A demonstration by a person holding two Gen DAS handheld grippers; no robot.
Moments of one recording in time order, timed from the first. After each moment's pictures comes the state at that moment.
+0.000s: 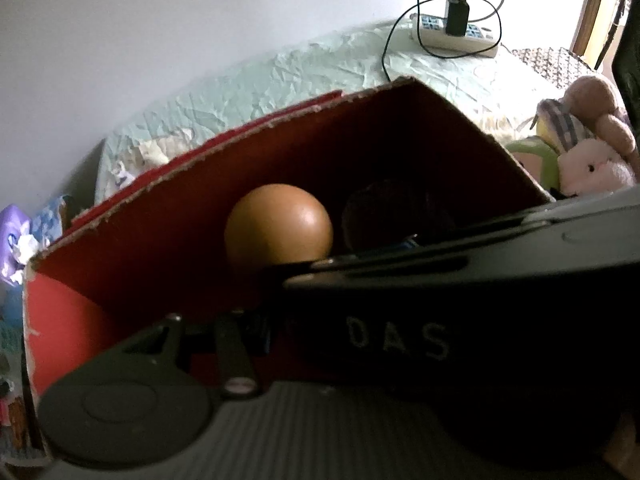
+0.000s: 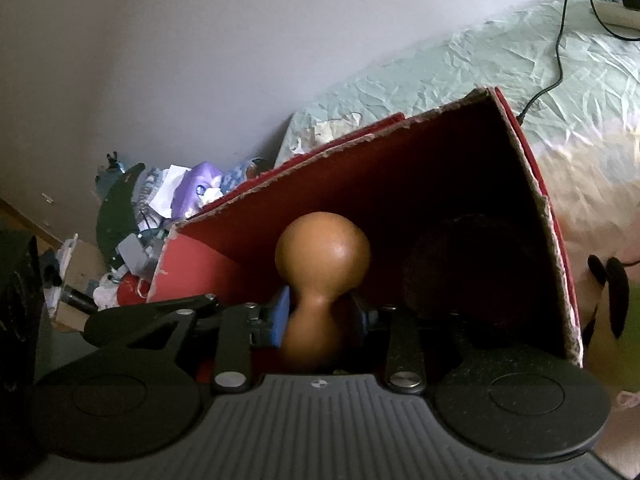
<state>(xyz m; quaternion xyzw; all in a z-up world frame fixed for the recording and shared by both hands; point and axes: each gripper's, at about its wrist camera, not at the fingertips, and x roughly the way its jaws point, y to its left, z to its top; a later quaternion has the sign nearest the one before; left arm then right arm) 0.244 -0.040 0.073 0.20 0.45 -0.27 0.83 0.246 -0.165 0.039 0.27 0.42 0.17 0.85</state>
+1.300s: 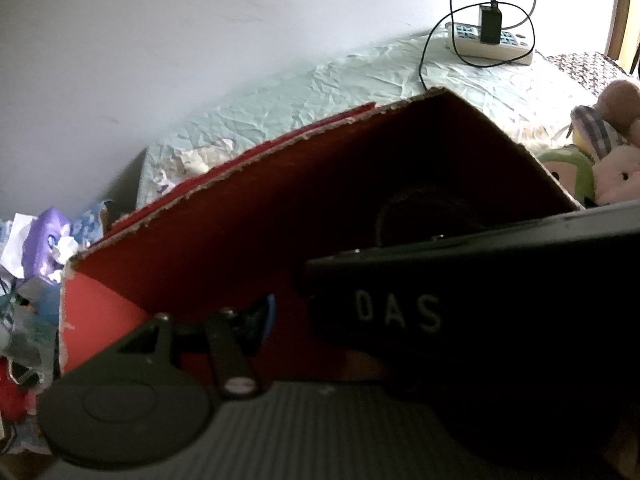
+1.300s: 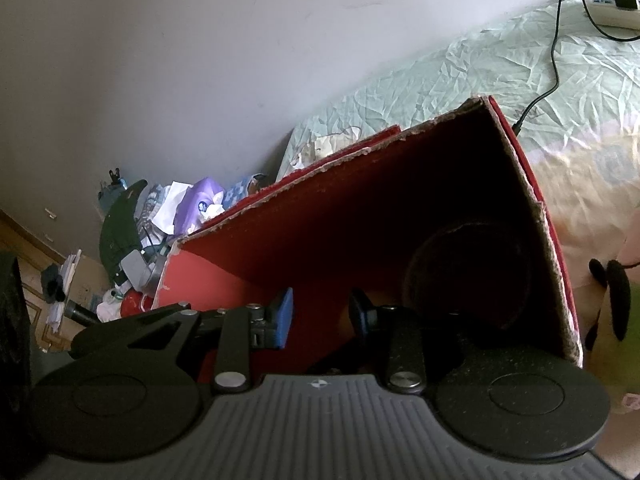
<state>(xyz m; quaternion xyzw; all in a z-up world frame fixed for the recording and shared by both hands) 0.237 -0.041 0.076 0.22 0.42 -0.21 0.85 0.250 -0.171 0.036 0.29 0.39 0.17 0.86</state>
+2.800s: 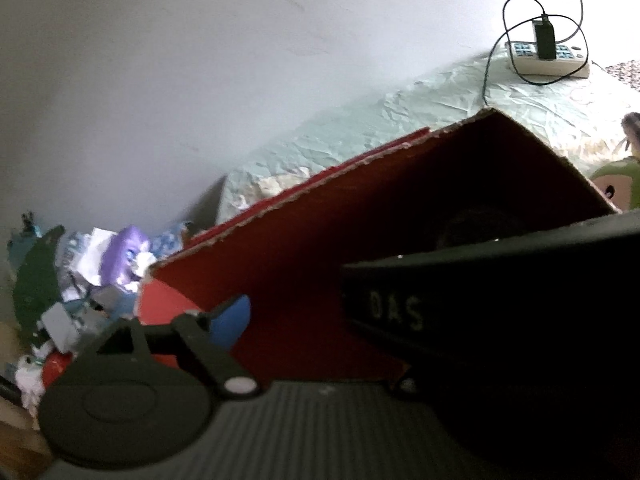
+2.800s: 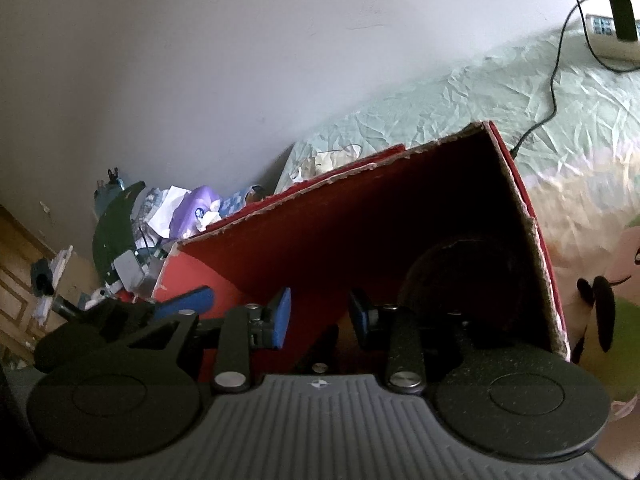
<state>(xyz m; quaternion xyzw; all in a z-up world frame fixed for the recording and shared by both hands) 0.218 -0.045 0.081 0.27 0.34 -0.11 0.90 0.239 -0.171 0.045 0.26 0.37 0.16 0.88</state>
